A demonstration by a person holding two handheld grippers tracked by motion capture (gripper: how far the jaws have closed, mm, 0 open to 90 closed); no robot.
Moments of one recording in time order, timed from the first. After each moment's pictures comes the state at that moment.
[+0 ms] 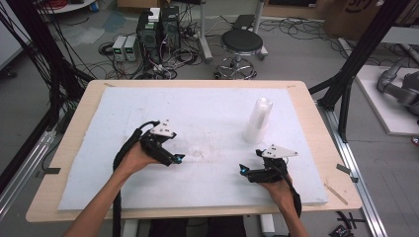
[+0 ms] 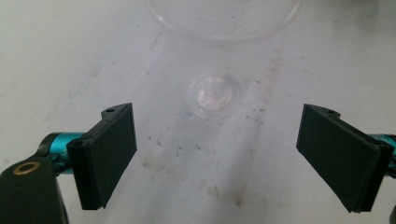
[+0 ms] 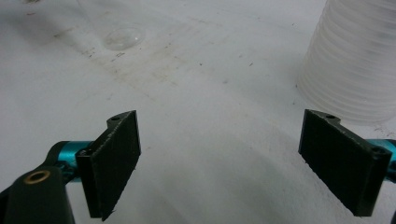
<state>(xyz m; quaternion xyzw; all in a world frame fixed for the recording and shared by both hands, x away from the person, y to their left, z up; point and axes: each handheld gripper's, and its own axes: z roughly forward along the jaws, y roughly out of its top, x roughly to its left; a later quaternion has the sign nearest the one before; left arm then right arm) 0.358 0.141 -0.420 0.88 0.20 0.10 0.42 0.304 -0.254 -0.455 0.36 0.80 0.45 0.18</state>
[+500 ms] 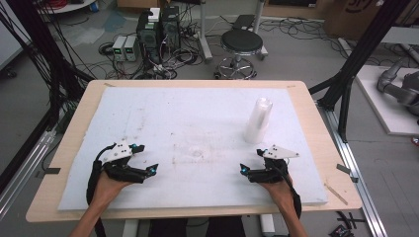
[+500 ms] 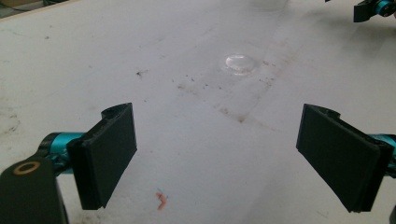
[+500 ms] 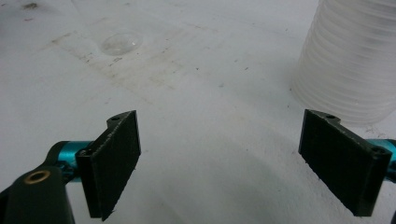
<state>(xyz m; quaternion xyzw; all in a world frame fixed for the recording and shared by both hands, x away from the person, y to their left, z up) 0.290 0.217 -0.452 0.78 0.31 0.17 0.51 0.302 -0.255 -0.454 0.36 0.79 0.45 0.19</state>
